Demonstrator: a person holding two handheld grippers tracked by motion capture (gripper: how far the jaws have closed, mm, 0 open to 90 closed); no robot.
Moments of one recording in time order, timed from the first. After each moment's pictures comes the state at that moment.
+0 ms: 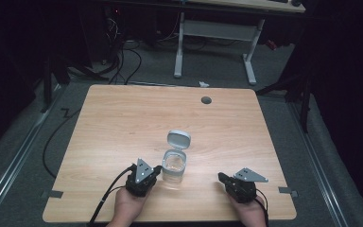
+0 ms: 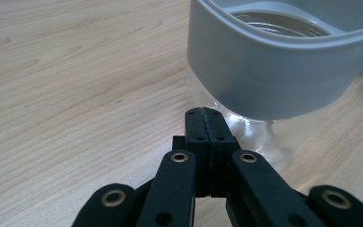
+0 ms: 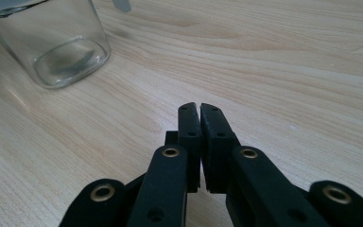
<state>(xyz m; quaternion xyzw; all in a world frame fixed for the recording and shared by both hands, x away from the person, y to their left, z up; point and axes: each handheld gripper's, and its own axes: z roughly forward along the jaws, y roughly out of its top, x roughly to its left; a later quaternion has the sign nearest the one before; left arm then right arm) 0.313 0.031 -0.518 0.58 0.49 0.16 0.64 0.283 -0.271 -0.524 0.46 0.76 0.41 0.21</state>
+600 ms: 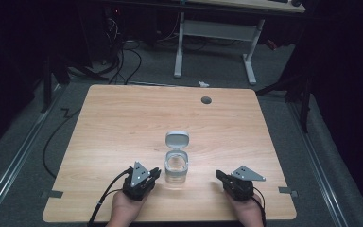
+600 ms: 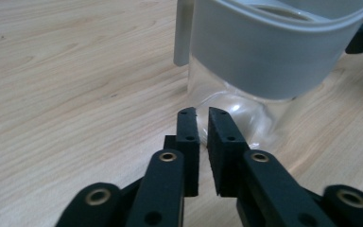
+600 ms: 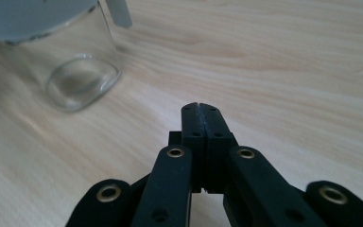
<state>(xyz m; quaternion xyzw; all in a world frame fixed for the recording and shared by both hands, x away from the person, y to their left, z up) 0.304 0.043 -0.519 0.57 0.49 0.14 0.64 0.288 -0.260 -0.518 0.46 0.75 0.42 0.22</state>
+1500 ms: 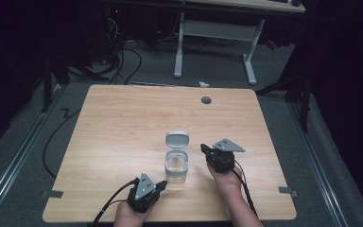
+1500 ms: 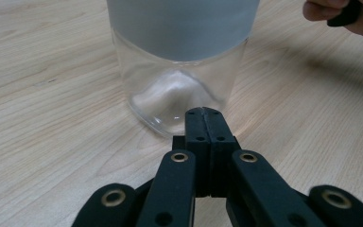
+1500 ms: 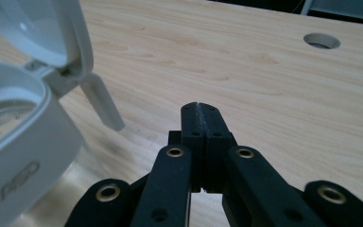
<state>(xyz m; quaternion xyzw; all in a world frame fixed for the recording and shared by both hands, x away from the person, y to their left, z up) 0.274 0.028 -0.528 0.60 0.46 0.09 0.65 0.362 -0.209 -0.483 0.46 0.73 0.44 0.24</state>
